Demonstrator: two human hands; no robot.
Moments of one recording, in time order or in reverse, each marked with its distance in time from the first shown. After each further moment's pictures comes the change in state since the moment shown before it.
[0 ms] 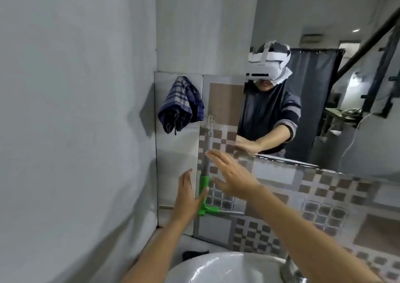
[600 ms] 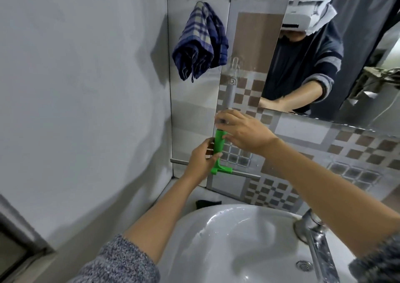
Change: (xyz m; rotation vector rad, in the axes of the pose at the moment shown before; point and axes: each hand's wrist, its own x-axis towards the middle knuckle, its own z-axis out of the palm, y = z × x) left_hand -0.005 -0.021 0.002 -0.189 -0.118 -0.094; right_hand 0.022 0.019 0.035 -0.322 0.176 -0.376
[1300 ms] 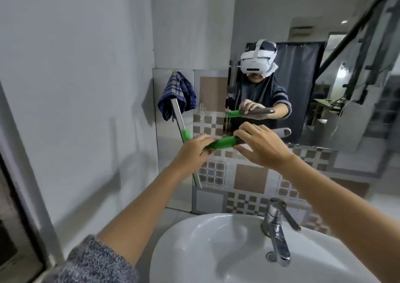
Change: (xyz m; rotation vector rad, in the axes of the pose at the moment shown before) left_hand -0.026 0.142 -0.033 0.446 -0.092 0.620; right_hand -0.067 -0.017 -0.162 -0.165 -0.005 0.314
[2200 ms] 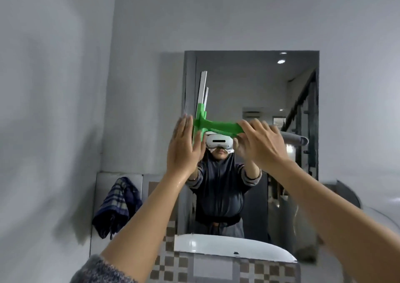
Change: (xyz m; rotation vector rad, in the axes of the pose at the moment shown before) left_hand 0.264 0.099 -0.059 0.121 0.625 0.150; right_hand 0.103 0.182 -0.151 -0.338 0.340 0.433
